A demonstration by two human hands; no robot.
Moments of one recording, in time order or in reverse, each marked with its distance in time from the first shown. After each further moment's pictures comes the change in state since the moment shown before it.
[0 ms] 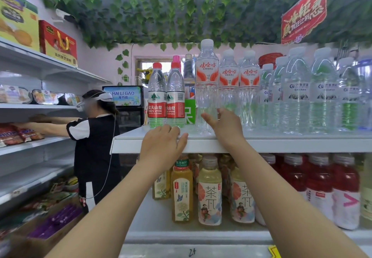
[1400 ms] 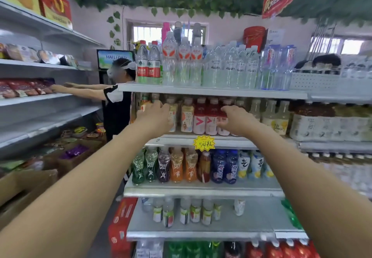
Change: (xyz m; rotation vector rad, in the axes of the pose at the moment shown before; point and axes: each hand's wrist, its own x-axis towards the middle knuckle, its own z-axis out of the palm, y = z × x) left_hand -0.219 0.192 -0.250 -0.015 -0.502 -0.117; right_hand -0.286 0.000 -0.290 -0.684 -0.433 -0.008
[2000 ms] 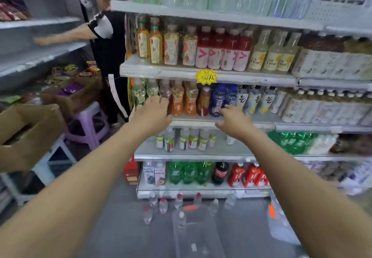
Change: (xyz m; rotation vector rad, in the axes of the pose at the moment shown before) left_hand -0.129 -0.016 0.115 -0.111 -0.213 0.029; right_hand -0.125 -0.011 0.145 -0.042 -0.249 0.068
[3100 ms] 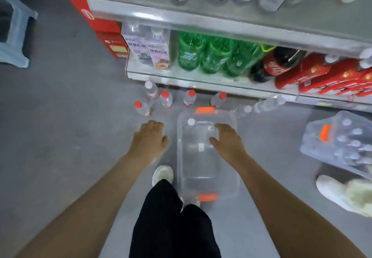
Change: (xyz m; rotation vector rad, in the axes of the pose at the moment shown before) left_hand 0.002 -0.074 0.601 -0.199 -0.763 -0.359; right_hand 0.050 0.051 0.611 0.234 -0.801 0.143
